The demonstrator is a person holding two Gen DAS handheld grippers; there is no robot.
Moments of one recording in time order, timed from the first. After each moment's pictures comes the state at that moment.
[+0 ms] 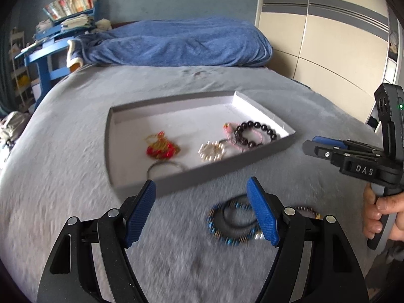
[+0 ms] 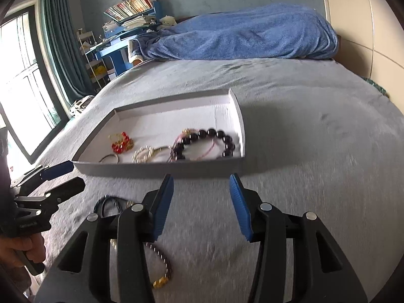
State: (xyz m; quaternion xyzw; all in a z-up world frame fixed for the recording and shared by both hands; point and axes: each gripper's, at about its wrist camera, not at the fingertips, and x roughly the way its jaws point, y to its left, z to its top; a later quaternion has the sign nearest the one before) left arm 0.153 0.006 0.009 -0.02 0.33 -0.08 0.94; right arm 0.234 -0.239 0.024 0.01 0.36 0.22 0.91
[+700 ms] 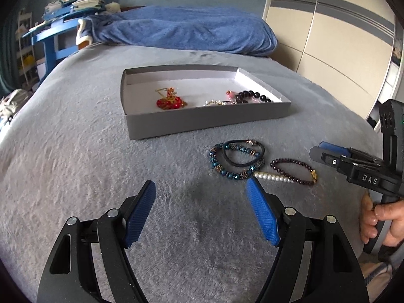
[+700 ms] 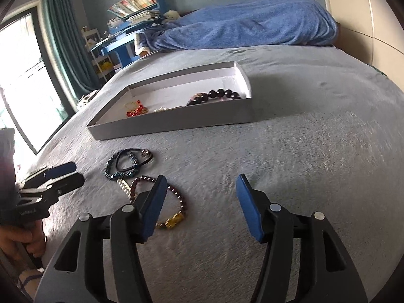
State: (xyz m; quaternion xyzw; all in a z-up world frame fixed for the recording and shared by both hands) left arm 0.098 0.014 -0.019 -0.04 0.36 -0.08 0.93; right arm 0.178 -0.247 -0.005 0.02 0.37 0.24 0.90
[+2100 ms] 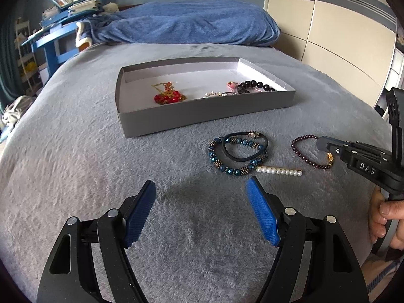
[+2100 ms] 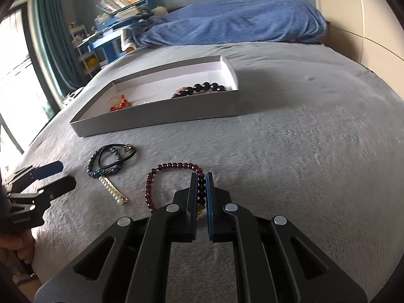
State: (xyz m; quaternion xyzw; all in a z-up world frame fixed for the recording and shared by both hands) left arm 0.103 0.002 -0.022 -0.01 0.38 -0.06 0.92; right arm 0.182 -0.248 -0.013 0.01 0.38 0.19 0.90
